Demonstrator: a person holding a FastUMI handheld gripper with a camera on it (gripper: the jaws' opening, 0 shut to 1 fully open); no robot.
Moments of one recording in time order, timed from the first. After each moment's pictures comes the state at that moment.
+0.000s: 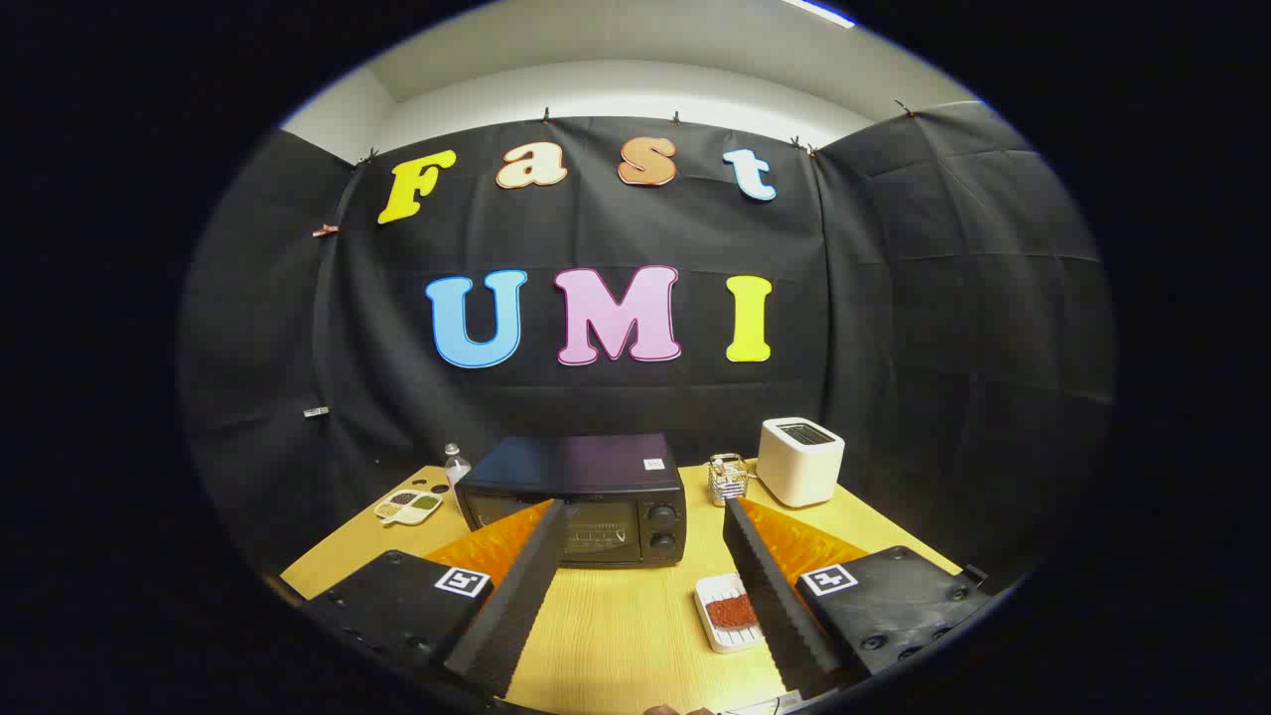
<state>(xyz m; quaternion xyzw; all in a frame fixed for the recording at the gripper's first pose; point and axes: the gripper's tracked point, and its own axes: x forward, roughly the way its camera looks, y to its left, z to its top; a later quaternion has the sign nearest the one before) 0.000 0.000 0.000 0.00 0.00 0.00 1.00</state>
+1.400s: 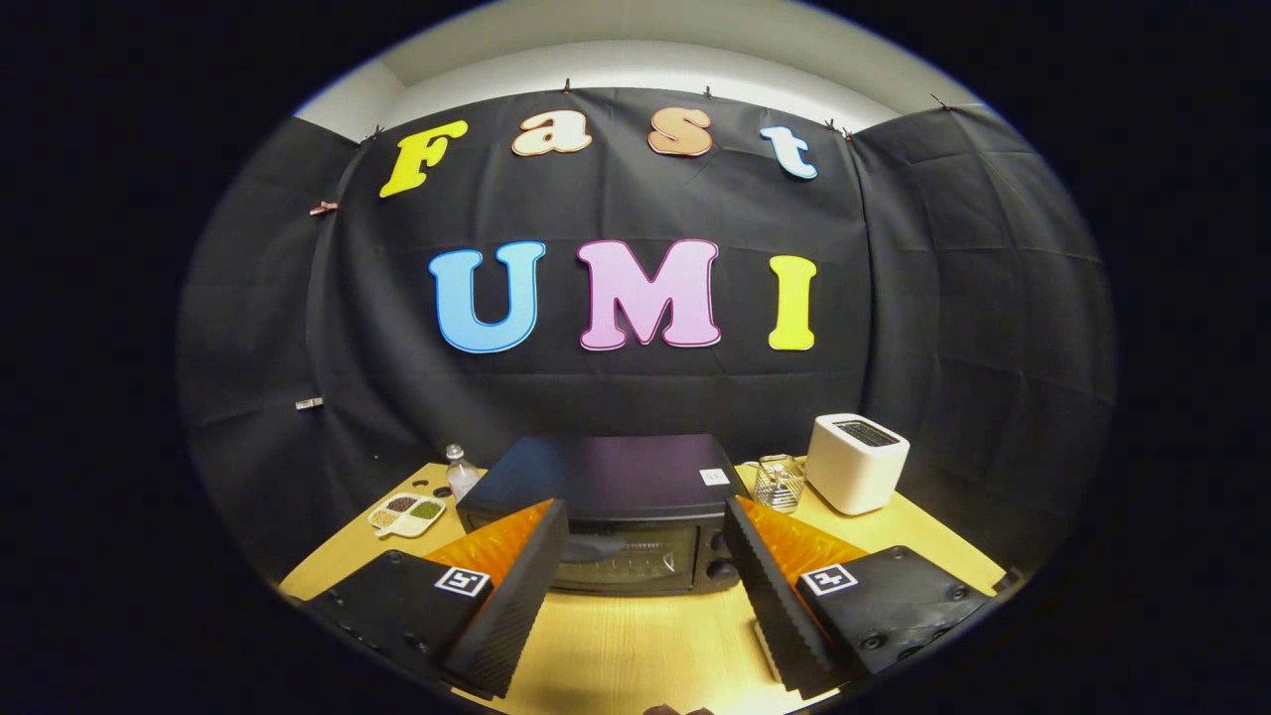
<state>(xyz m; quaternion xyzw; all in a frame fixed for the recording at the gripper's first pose) 0.129 0.082 -0.015 0.00 0.02 0.02 1.00</state>
